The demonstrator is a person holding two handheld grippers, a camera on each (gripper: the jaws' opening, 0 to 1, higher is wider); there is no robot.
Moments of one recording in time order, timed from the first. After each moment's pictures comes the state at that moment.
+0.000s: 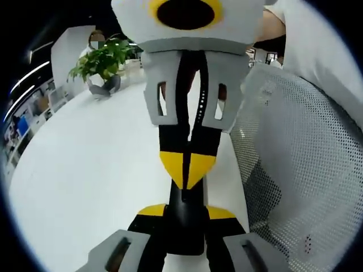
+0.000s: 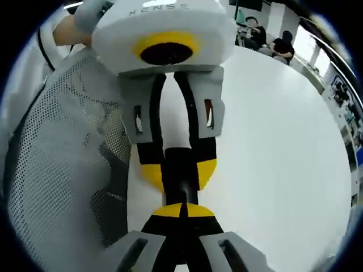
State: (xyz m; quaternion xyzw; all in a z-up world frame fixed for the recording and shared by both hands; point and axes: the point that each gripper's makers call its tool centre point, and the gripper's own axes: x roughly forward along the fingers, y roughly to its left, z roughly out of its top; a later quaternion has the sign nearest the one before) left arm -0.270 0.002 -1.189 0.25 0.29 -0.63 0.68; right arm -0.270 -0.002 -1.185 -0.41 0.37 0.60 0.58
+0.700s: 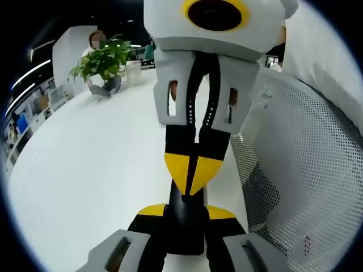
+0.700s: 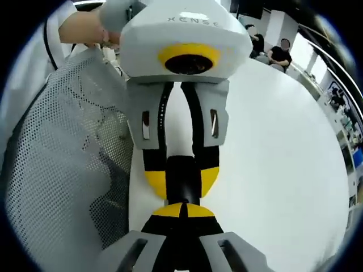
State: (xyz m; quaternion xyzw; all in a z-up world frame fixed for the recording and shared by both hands) left arm -0.270 0.001 -1.189 0.24 0.29 -0.63 0.68; right arm -0.271 0.007 -1.184 -0.39 0.35 0.60 0.60
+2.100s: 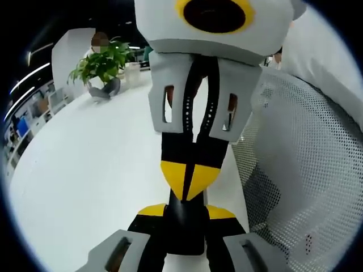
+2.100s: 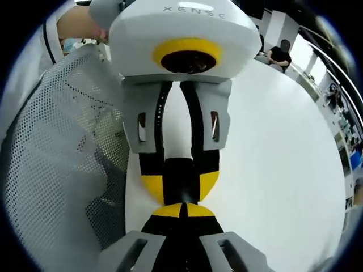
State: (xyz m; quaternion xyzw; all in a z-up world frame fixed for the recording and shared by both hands) left arm -0.271 0.002 -1.189 0.25 0.28 -0.63 0.68; right arm -0.272 0.012 -1.184 -0.39 0.35 0.59 0.61
